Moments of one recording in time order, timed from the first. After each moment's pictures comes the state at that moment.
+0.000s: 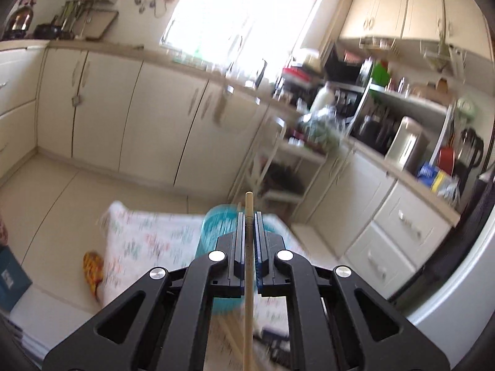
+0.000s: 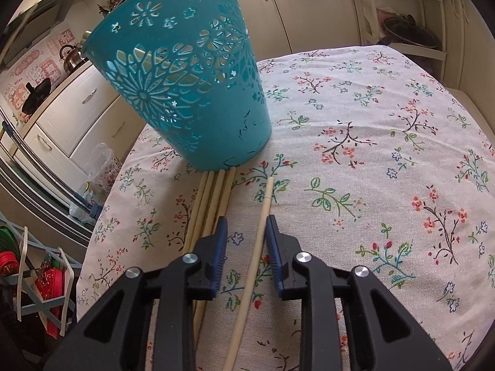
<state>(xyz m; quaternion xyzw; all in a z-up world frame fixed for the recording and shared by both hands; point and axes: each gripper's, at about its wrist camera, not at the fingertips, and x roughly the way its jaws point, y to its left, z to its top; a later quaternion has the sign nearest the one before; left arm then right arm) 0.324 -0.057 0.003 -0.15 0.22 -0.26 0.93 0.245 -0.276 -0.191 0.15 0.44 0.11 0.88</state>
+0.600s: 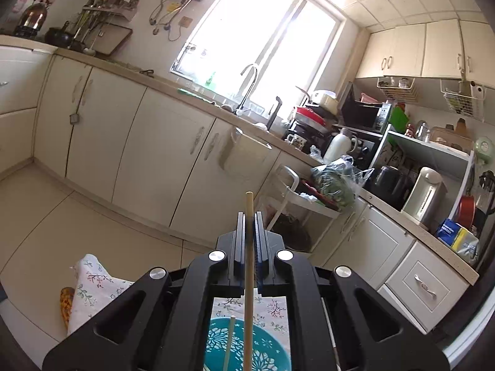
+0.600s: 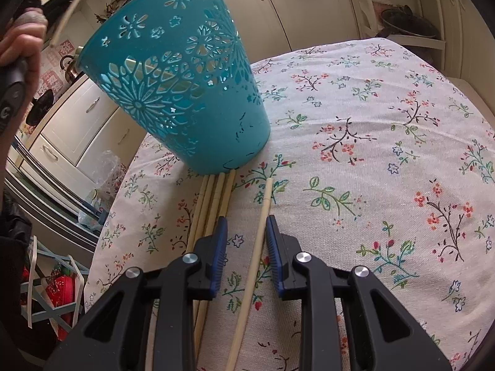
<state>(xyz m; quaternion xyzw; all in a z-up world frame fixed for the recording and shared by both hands) 0.442 -0.109 0.015 -0.20 0.16 -0.22 0.94 0.246 -0.287 -0.192 0.18 0.44 0.12 0.87</state>
